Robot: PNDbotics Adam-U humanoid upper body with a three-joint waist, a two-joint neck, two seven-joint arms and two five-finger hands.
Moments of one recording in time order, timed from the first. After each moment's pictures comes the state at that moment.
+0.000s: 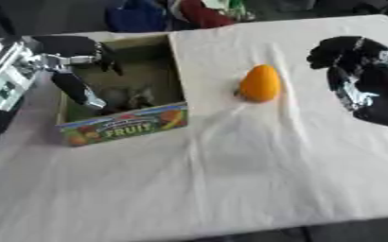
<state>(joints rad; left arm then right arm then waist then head) -0.96 0.50 -0.28 -1.22 -0.79 -0.39 -0.62 -0.39 -0.45 -0.08 -1.64 -0.23 -0.34 0.52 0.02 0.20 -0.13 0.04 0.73</state>
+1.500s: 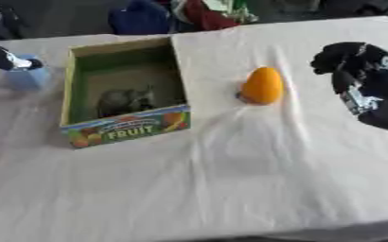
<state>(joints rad) -0.94 0.65 -0.08 -0.92 -1.00 -0.21 -0.32 -0.37 -0.46 -0.09 -1.64 -0.22 -0.34 0.52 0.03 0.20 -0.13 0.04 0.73</state>
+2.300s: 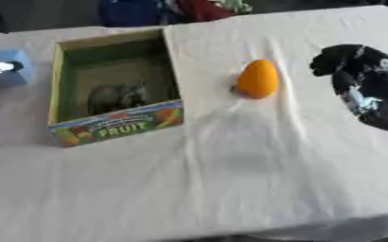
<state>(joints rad) -0.94 0.69 -0.04 -0.85 -1.03 -0.20 -0.26 -0.37 -0.46 -0.09 -1.64 -0.21 -0.34 0.52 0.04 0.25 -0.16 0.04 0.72</state>
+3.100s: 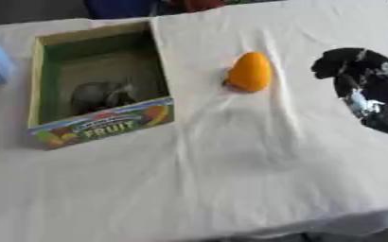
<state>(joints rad) -0.94 0.75 -0.01 -0.85 -1.04 -0.20 -0.33 -0.38 -0.45 -0.10 -1.64 -0.20 -0.35 0.52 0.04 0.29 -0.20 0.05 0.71</state>
